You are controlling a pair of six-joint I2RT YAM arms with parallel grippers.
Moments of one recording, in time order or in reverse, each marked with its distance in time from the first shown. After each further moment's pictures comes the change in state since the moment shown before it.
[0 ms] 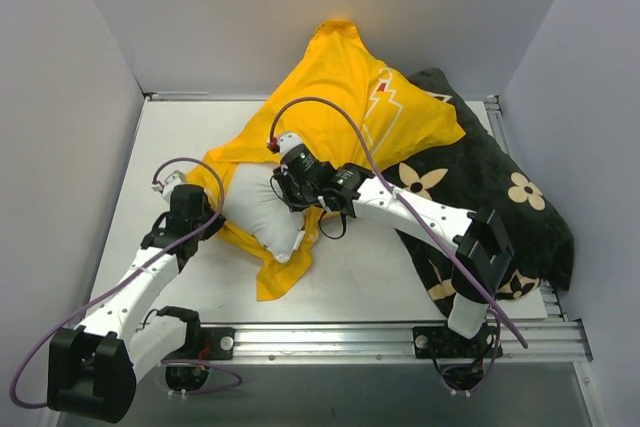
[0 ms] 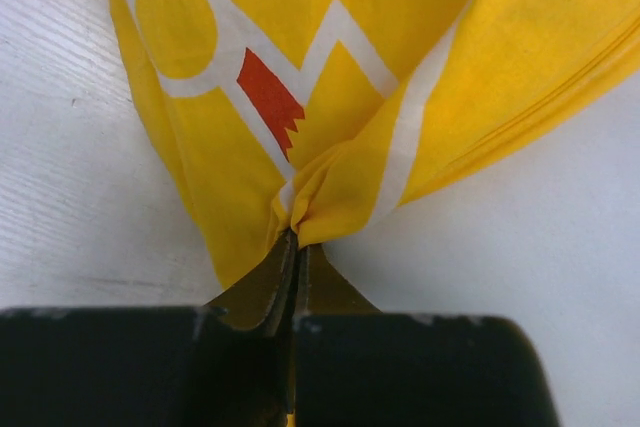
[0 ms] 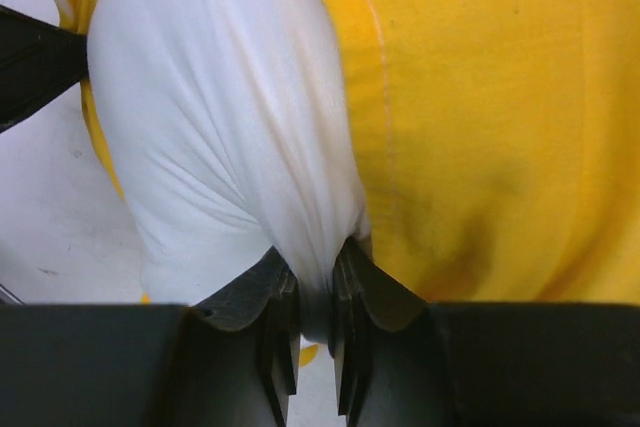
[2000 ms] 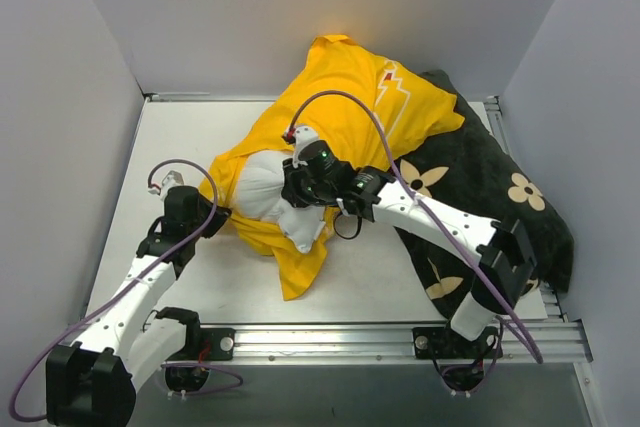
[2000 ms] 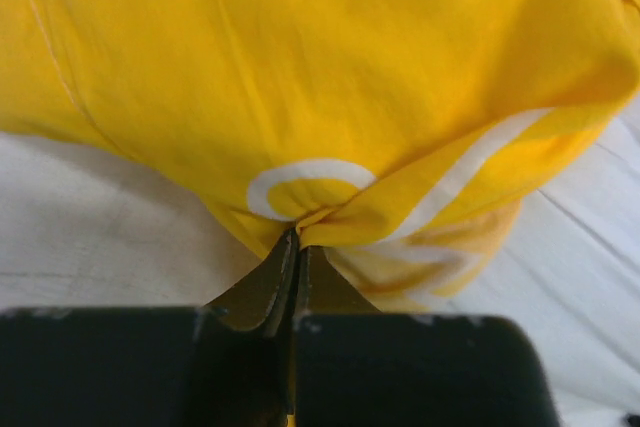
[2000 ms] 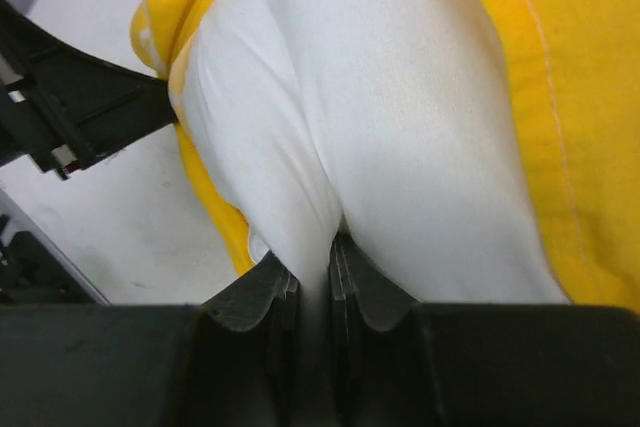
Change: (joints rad) left arm 0.016 -0.074 -0.038 0.069 0.101 -0.119; right arm -0.024 -0.100 -0.089 0.127 -0.076 0.079
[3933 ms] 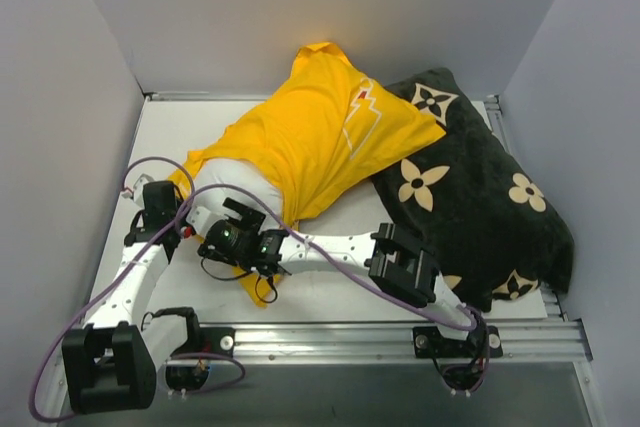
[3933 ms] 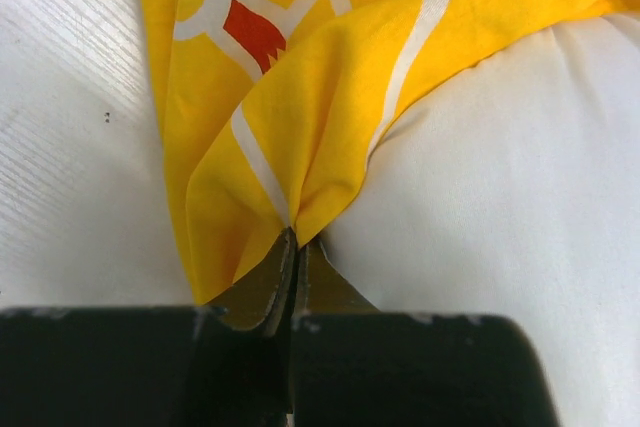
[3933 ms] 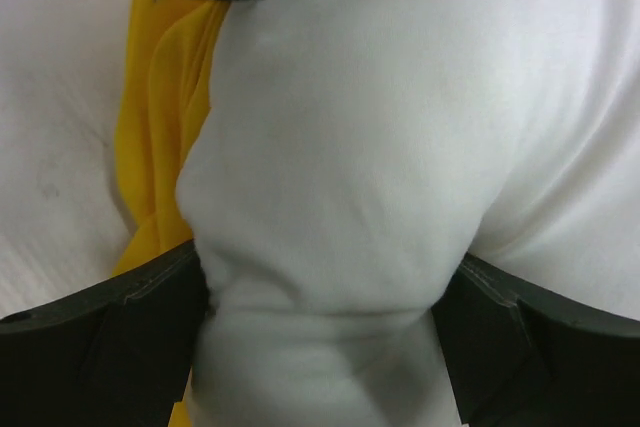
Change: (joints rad) left arm 0.240 0.103 0.042 -0.060 -0.007 0.087; right arm 0.363 0.472 0.204 0.228 0.442 -0.577
